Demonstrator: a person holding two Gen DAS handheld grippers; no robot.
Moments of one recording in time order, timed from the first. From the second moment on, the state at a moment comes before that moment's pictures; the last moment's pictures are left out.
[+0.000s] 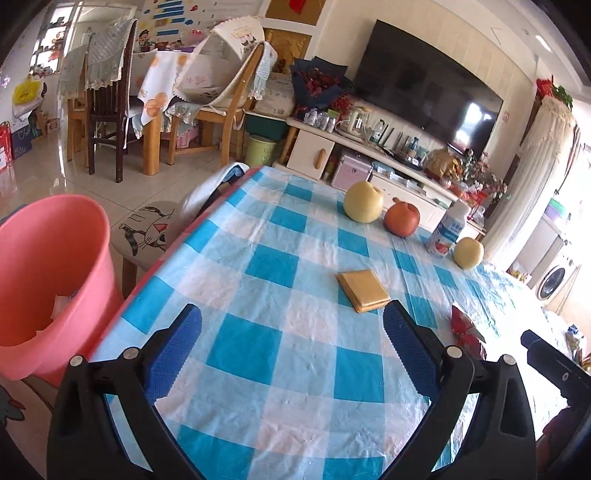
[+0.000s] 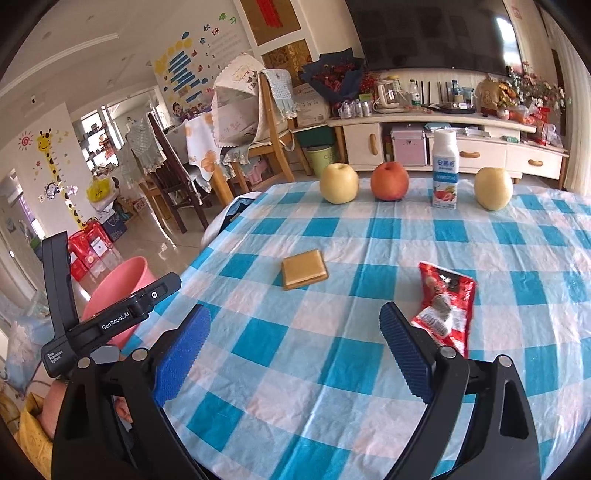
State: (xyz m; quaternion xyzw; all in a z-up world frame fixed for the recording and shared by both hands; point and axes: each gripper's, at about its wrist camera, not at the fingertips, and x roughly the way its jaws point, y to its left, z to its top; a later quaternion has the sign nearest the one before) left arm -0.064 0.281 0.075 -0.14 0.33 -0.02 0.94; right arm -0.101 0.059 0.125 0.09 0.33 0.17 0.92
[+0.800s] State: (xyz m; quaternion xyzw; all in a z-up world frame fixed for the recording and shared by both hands) left arm -0.041 0.217 0.071 -0.10 0.35 -0.01 0.93; right arm -0.085 -0.047 0.116 0.17 0.35 0.10 0.92
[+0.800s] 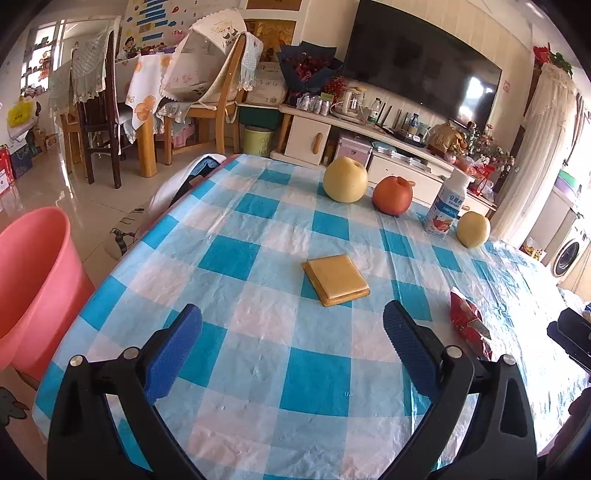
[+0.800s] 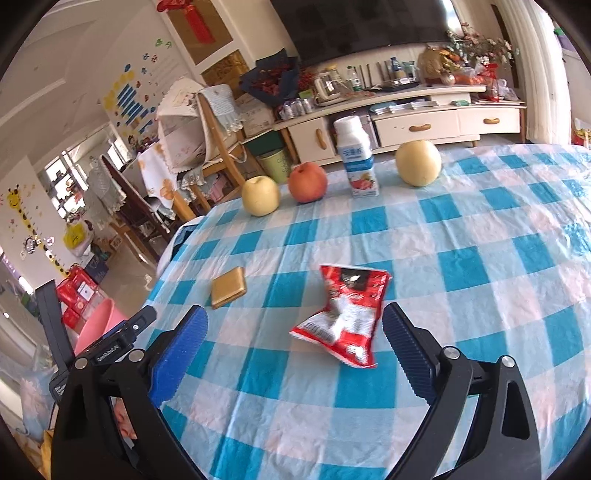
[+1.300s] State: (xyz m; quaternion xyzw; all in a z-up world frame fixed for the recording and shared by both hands) left arm 0.029 0.172 0.036 -0.08 0.41 -0.07 0.91; right arm -0.045 -0.056 0.078 0.14 0.43 0.09 0.88
